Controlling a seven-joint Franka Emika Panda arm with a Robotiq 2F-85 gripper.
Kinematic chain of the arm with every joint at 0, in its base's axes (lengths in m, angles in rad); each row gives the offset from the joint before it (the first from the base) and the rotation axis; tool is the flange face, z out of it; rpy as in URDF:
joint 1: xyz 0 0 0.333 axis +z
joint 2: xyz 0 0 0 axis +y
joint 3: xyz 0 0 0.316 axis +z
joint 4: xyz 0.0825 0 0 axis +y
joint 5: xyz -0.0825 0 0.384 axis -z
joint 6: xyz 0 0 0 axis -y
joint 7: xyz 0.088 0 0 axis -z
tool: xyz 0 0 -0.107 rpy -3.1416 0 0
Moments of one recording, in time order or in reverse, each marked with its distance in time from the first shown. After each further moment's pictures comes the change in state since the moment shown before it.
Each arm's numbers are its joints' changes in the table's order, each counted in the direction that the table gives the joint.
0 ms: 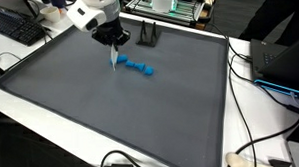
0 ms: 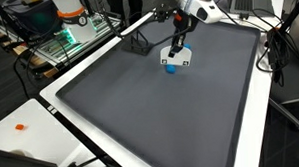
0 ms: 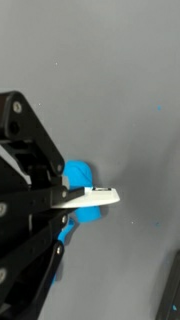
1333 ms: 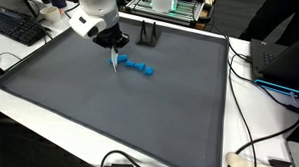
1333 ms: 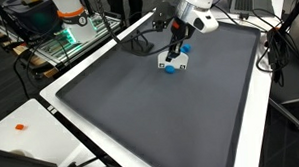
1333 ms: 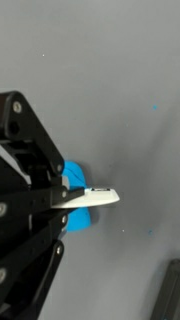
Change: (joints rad) arm -0.012 0.034 -0.005 -0.001 -0.001 0.004 -0.033
